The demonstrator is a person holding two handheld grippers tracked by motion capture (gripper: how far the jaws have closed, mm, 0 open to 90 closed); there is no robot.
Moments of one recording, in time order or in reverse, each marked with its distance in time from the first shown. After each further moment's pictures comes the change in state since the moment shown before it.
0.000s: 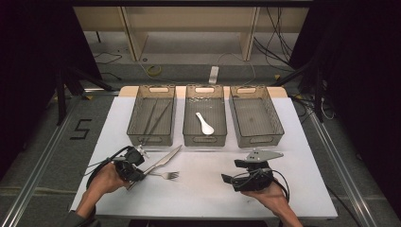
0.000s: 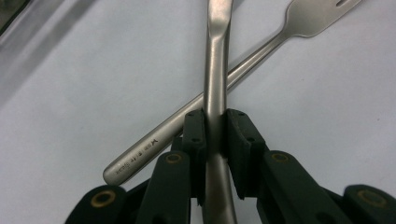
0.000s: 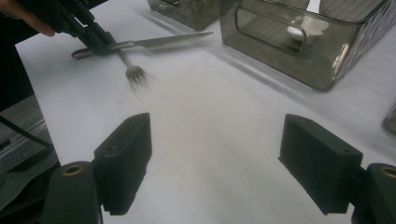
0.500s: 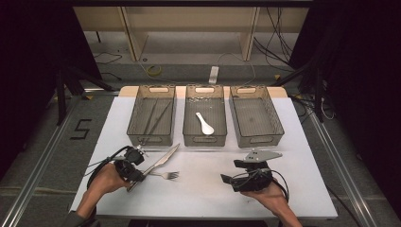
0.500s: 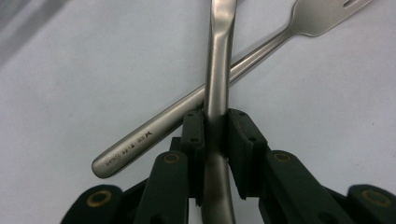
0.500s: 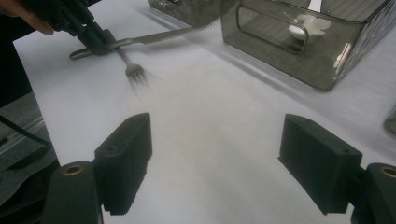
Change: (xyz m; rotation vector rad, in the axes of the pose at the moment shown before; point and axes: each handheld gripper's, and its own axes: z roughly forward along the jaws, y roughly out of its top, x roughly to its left) left arm 0.001 0.001 0.003 0.041 -0.023 -0.063; right arm 0.001 0.001 0.001 0.006 -0.003 -0.010
